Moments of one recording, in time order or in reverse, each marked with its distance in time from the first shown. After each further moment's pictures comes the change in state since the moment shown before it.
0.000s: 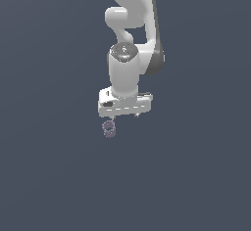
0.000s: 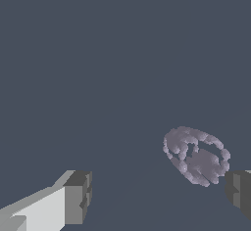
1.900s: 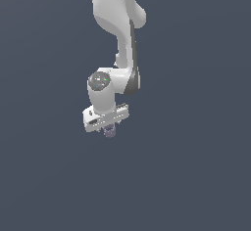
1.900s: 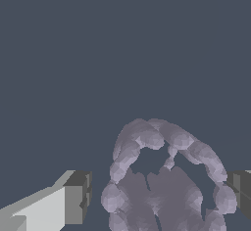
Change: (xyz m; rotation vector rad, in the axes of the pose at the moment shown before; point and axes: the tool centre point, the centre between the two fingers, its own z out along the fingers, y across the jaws) arm -0.023 0.077 0.093 0.005 -0.031 -0.283
